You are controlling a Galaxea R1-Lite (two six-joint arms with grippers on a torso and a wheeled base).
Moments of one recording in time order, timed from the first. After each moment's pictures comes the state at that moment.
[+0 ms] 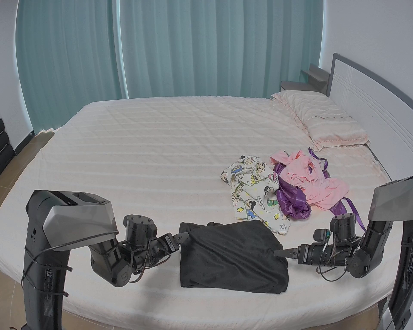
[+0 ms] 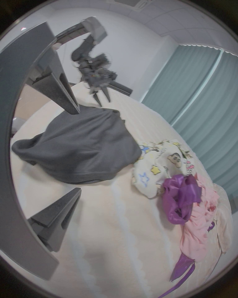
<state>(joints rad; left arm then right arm) -0.41 2.43 -0.75 -1.13 -0.03 -0.75 0.21 2.25 -0.39 -1.17 0.47 0.45</state>
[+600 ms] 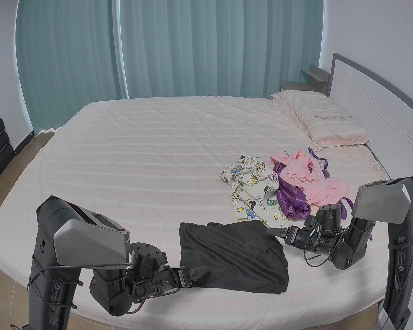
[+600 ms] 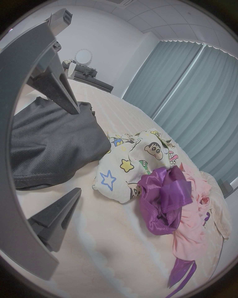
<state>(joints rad) -0.56 2.43 -0.46 -1.39 -0.13 -0.63 0.23 2.38 -0.63 -1.21 0.35 0.62</state>
